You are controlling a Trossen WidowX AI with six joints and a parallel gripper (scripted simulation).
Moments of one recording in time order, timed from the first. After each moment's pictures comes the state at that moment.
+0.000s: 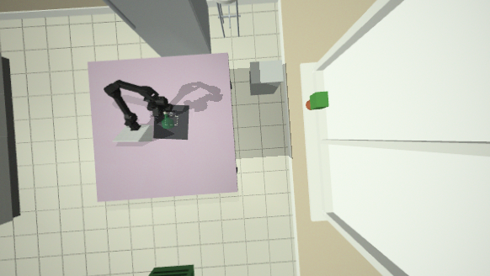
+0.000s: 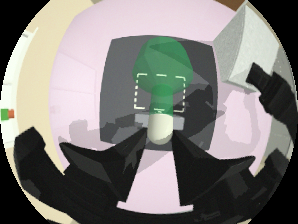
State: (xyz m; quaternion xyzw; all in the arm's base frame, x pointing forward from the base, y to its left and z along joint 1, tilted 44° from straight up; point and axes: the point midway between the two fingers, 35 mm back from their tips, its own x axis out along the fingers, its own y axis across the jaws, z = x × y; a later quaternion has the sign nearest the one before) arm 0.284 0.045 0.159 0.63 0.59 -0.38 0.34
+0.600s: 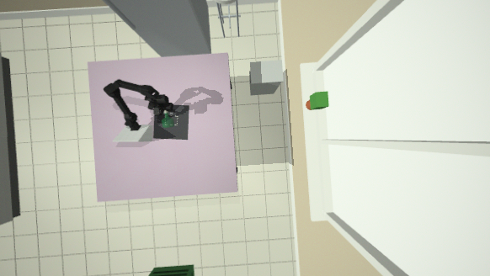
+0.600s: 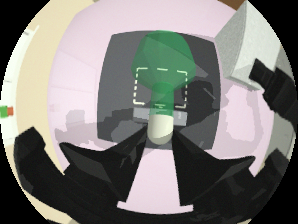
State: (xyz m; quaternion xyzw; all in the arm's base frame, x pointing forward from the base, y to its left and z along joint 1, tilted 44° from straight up) arm 0.284 0.061 0.159 0.63 0.59 -0.37 0.34
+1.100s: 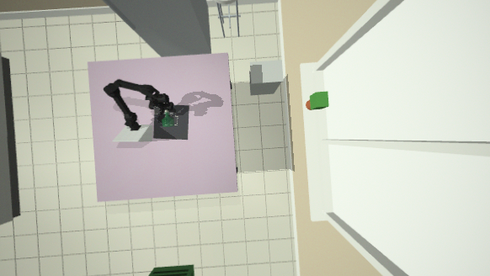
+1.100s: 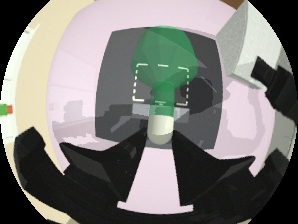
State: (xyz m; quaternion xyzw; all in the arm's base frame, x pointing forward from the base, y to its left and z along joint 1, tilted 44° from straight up) arm 0.285 0.071 0.158 0.63 0.59 -0.37 0.34
